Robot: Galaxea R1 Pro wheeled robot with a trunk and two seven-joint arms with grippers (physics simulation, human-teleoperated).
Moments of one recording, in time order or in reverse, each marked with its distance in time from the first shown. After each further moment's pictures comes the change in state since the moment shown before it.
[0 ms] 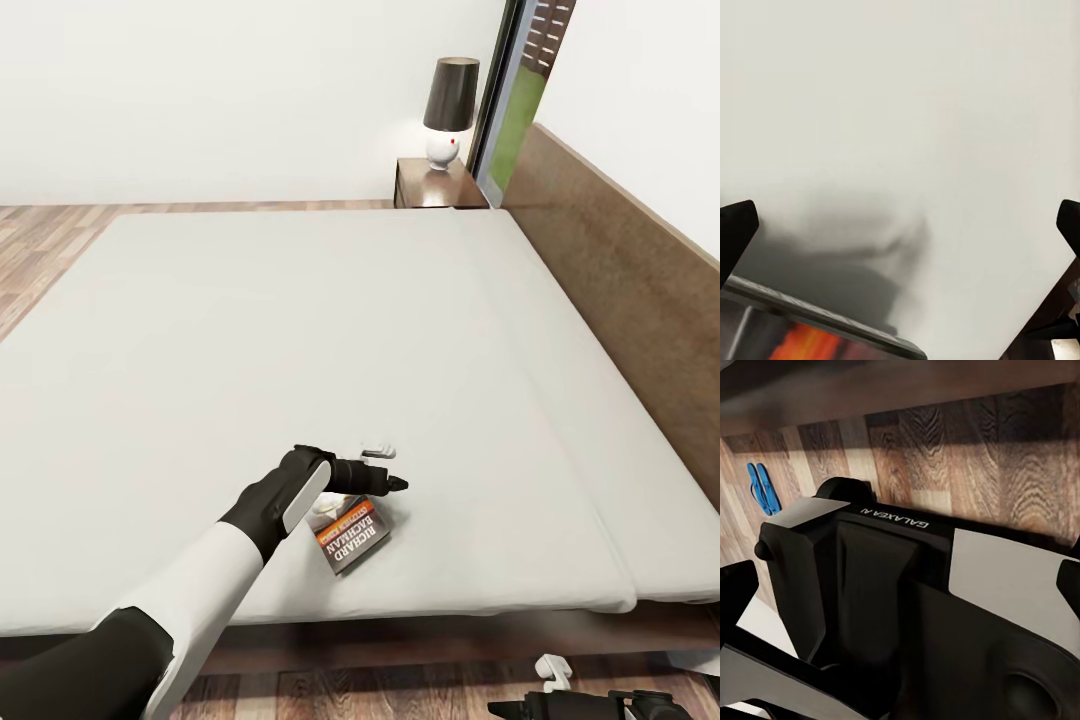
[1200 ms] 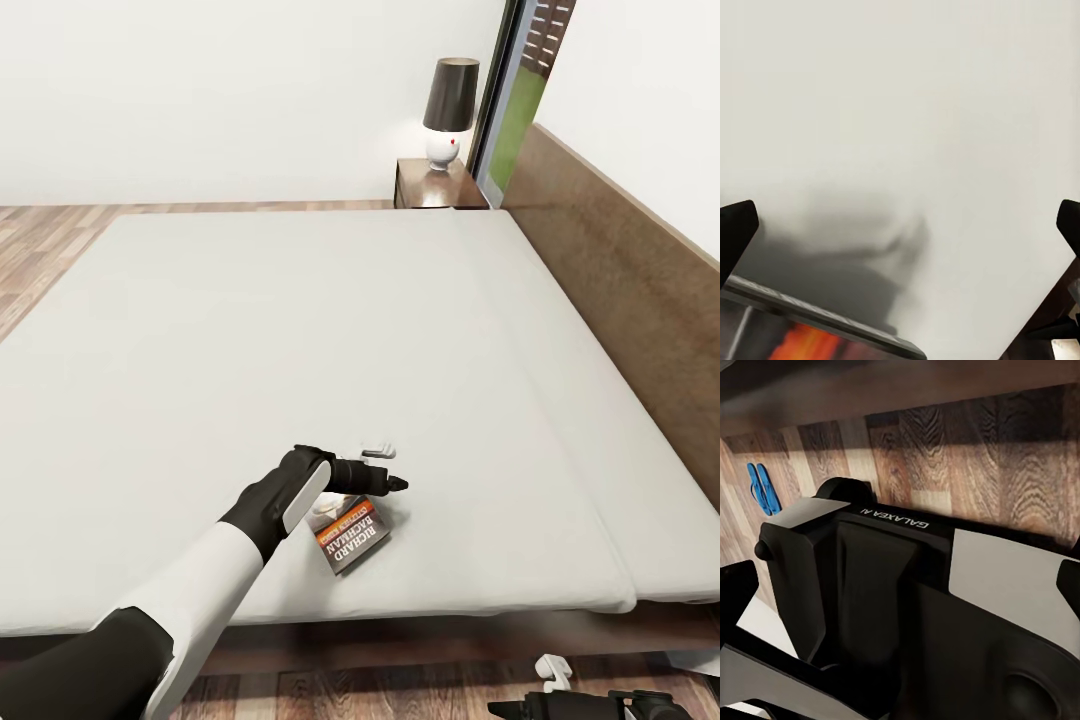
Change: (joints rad) left arm 0.000 0.000 0.000 0.000 0.000 0.000 0.000; right arm 0.000 0.000 0.000 0.000 0.000 0.000 0.000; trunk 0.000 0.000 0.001
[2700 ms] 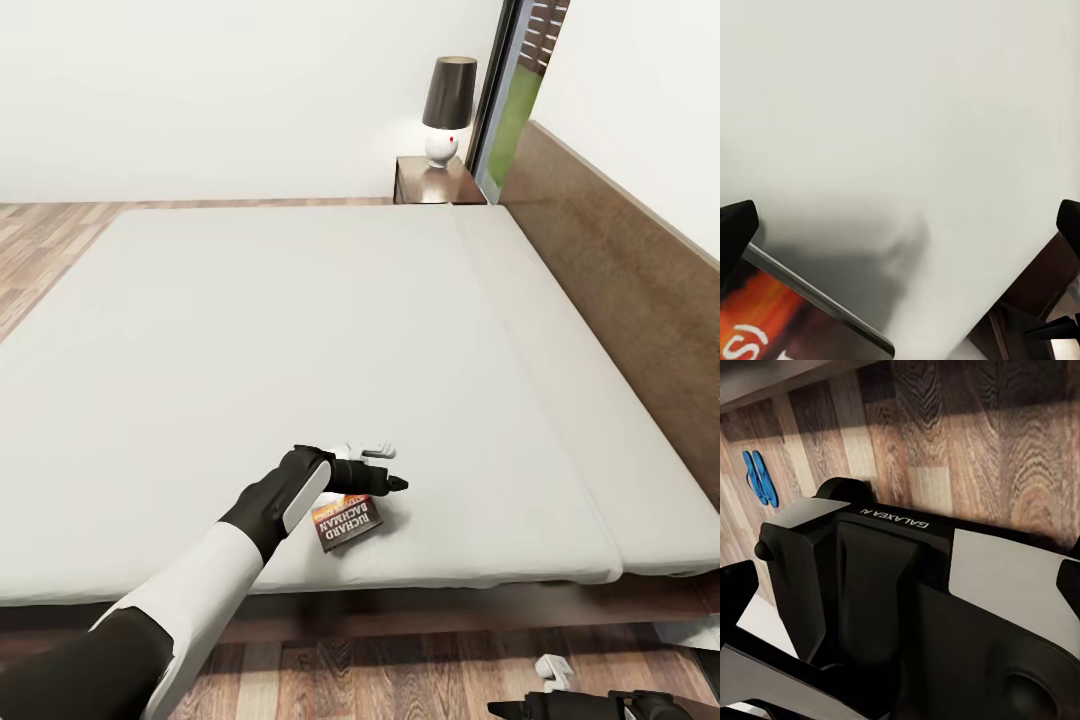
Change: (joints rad) left arm 0.000 0.000 0.000 0.000 0.001 0.000 0.000; right arm 0.000 0.000 0.000 0.000 0.000 0.000 0.000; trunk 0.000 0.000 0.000
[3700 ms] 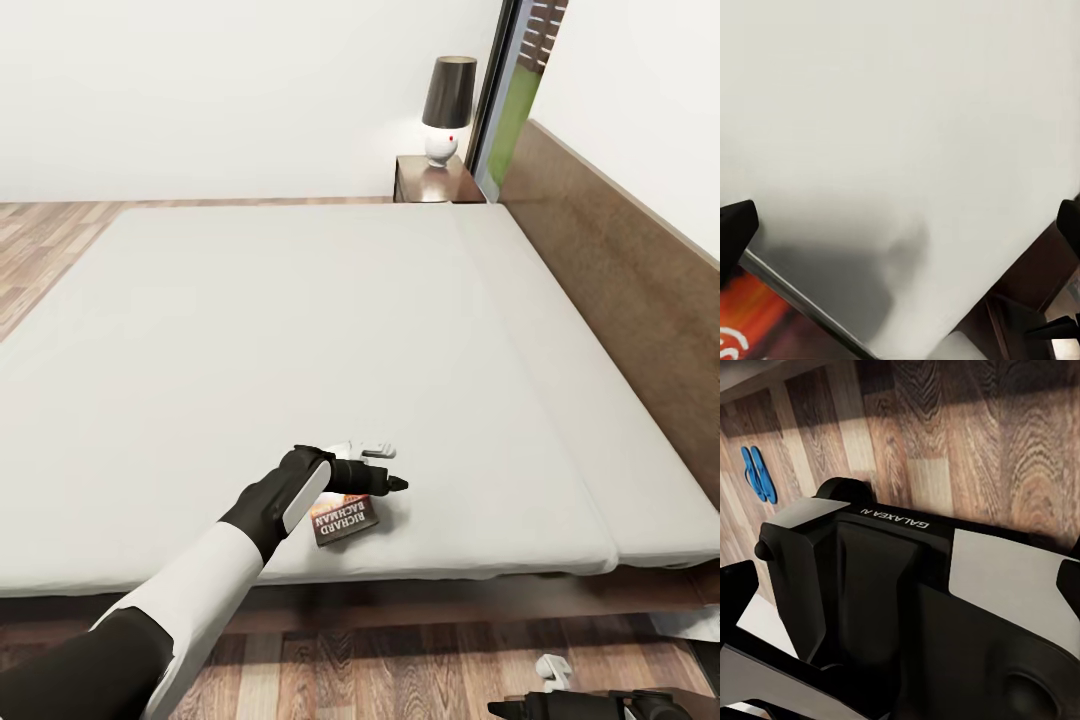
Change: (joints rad) left arm 0.000 0.000 0.000 0.000 -0.001 0.000 0.000; right arm 0.000 0.000 0.000 0.000 0.000 0.000 0.000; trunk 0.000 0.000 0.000
